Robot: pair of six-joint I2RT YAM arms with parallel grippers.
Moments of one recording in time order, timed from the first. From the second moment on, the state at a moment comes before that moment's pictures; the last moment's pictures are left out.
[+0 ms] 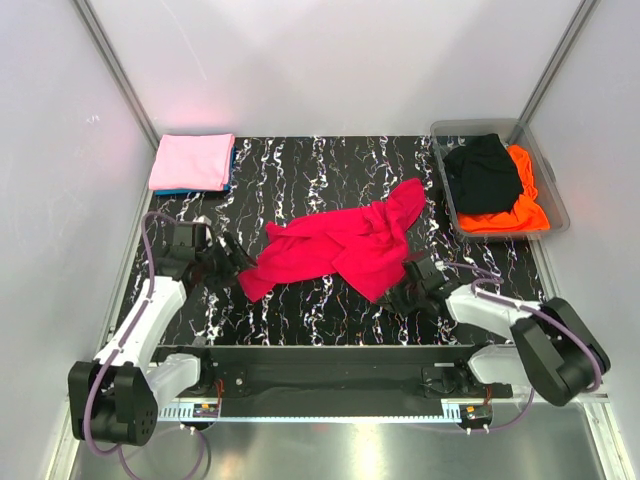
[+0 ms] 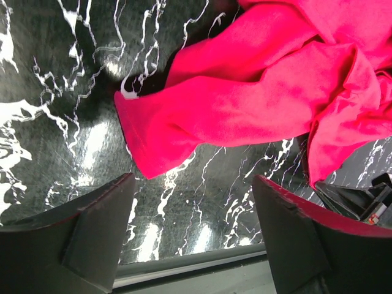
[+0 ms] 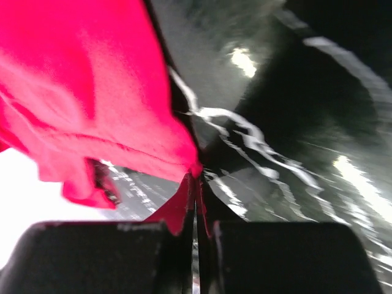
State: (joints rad) left arm -0.09 1.02 0.65 -0.58 0.25 -0.67; right arm 0.54 1.28 0.40 -0.11 -0.11 1.56
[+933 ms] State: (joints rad) left arm -0.11 0.90 0.58 -0.64 0.24 -0.78; right arm 0.54 0.45 0.94 -1.22 0.62 1.23
